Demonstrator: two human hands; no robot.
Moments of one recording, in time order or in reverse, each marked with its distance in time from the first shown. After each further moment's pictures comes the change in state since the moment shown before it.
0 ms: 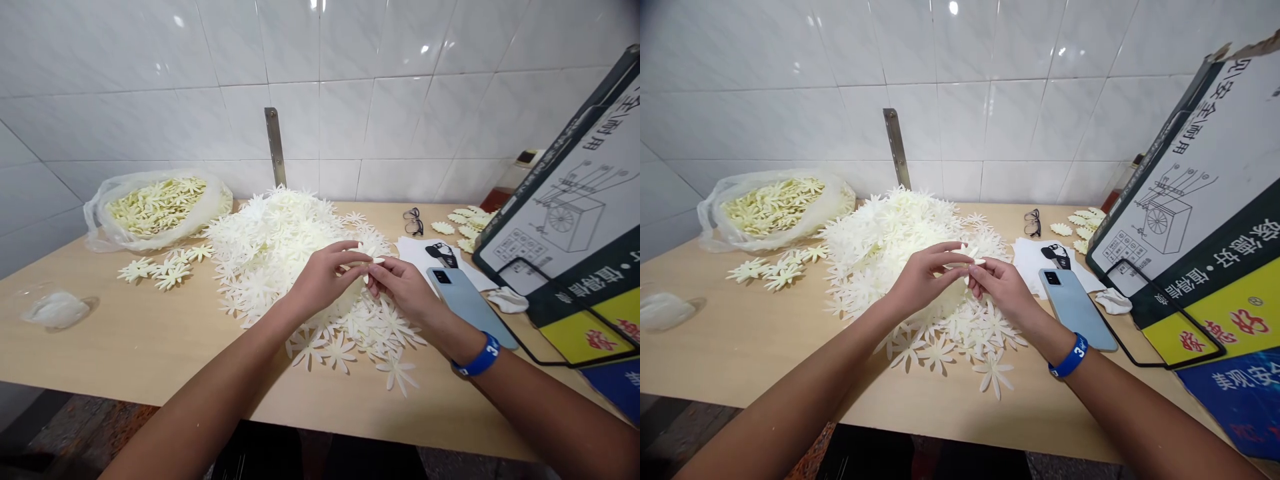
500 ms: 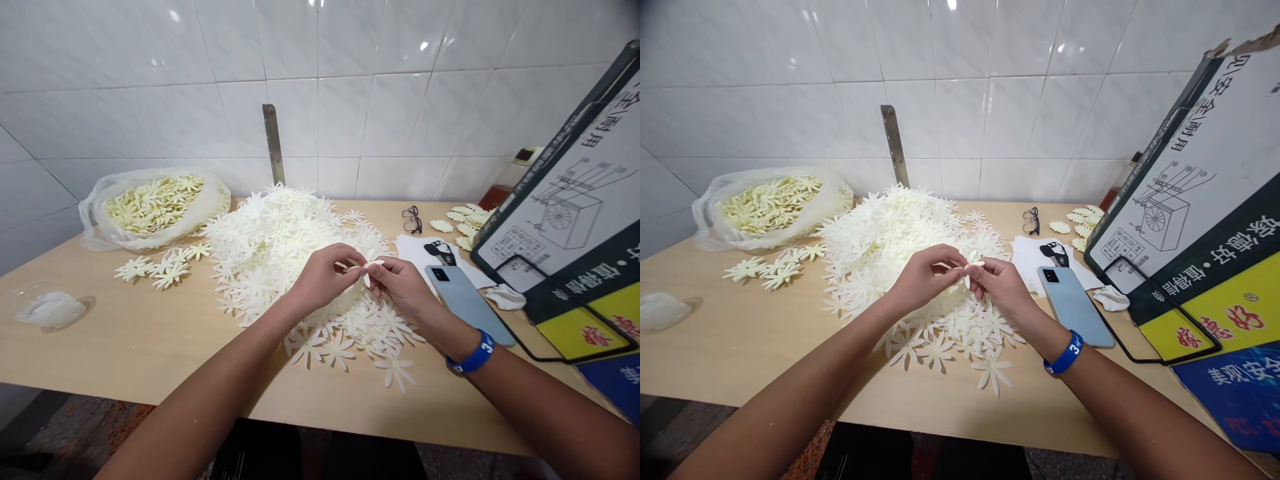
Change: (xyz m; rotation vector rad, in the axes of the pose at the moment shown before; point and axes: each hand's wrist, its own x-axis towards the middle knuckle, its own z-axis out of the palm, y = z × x) left_hand 0.002 0.003 0.003 -0.184 -0.048 -0.132; right_hand -0.001 0.001 0.003 -0.010 0.049 0.028
